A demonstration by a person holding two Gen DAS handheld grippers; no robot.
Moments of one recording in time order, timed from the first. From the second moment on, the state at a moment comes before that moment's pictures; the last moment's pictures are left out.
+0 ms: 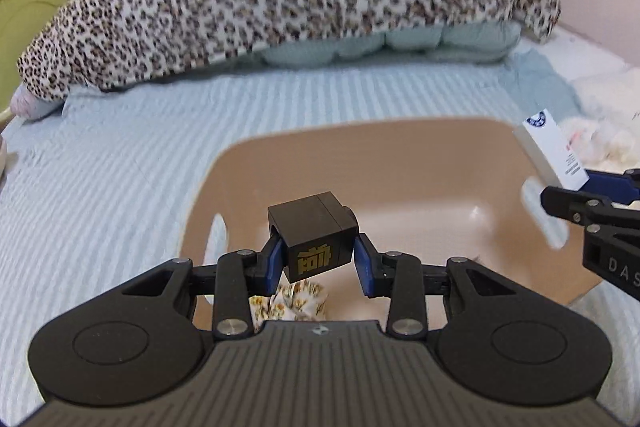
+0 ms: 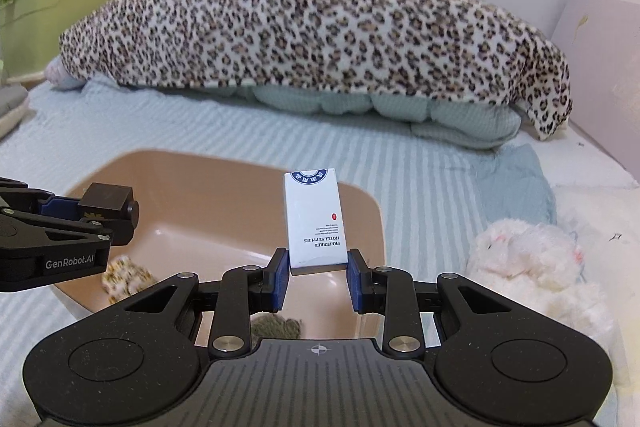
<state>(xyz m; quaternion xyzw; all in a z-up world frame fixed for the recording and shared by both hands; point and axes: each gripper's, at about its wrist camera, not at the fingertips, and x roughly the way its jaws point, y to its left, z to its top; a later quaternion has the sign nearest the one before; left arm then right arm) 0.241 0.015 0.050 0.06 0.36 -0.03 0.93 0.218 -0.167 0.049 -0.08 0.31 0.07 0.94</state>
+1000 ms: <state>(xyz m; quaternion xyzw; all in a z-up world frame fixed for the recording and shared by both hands) 0.155 0.014 0.081 0.07 0.35 -0.03 0.94 0.133 -0.190 0.071 -0.06 0.34 0.08 0.94</state>
